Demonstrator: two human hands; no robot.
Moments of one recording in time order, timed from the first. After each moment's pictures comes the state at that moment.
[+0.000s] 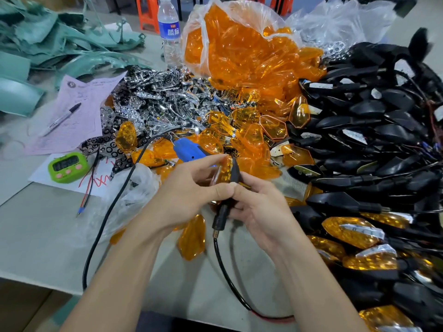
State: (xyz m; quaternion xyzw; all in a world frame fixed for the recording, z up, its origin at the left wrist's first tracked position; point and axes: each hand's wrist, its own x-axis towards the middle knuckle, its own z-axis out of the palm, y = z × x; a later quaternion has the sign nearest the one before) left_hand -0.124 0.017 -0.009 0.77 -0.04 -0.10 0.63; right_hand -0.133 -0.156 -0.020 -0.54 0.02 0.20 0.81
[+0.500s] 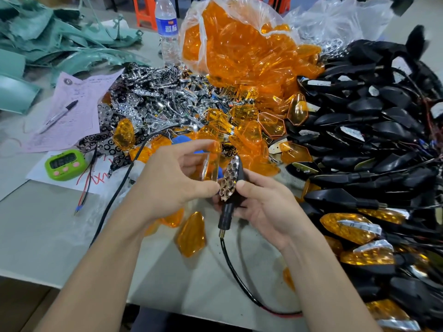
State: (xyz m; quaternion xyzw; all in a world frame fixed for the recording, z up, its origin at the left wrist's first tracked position) left_hand -0.127 0.033 0.012 0.81 -0.06 -0.02 0.59; right_hand -0.132 -0.171 -0.014 -0.50 0.03 0.26 0.83
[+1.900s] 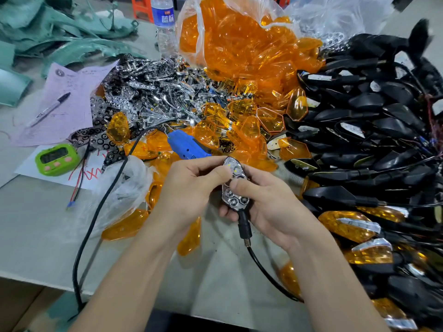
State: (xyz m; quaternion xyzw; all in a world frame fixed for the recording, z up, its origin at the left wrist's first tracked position) left_hand -0.140 -0.014 -0.006 0.66 0.03 -0.03 0.75; right_hand -0.131 -0.170 -0.007 -0.53 -0.03 0.28 0.80
